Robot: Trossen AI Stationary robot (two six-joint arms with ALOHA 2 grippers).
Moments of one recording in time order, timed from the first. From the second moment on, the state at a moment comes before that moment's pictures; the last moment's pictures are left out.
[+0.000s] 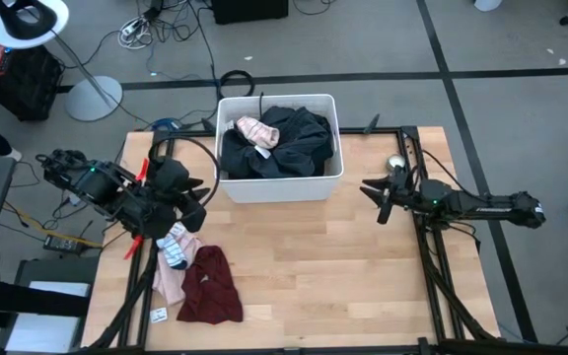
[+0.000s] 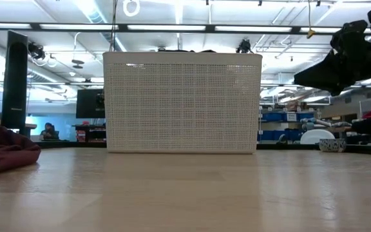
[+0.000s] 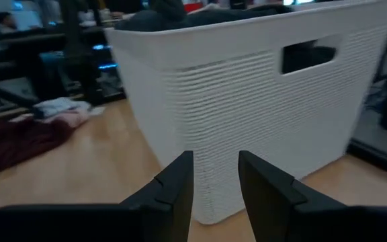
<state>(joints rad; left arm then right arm) -0.51 1.25 1.69 -1.51 -0.82 -1.08 -0.06 0.10 0.04 -0.03 0.36 0.17</state>
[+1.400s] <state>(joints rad) -0.56 1.13 1.04 -0.97 -0.25 -0.77 -0.09 0.11 0.04 0.03 0.41 0.16</state>
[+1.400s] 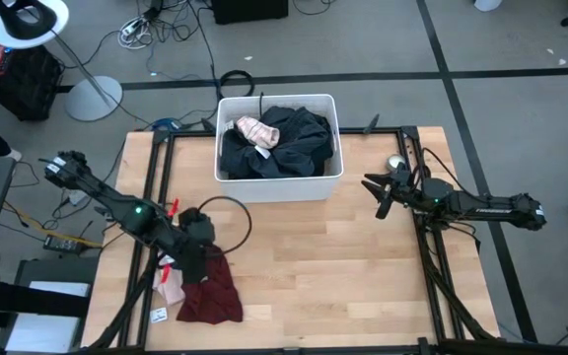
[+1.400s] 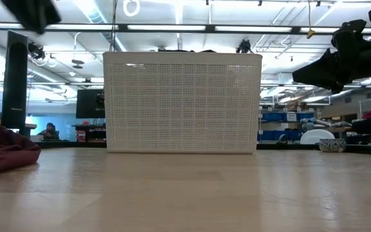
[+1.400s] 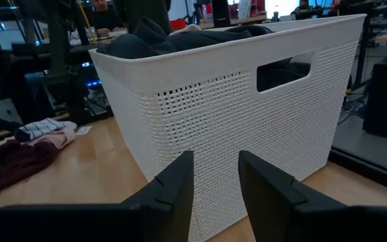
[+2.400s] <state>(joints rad) -0.57 1.13 0.86 -1.08 -0.09 -1.19 -0.09 0.11 0.04 0.03 0.41 0.16</state>
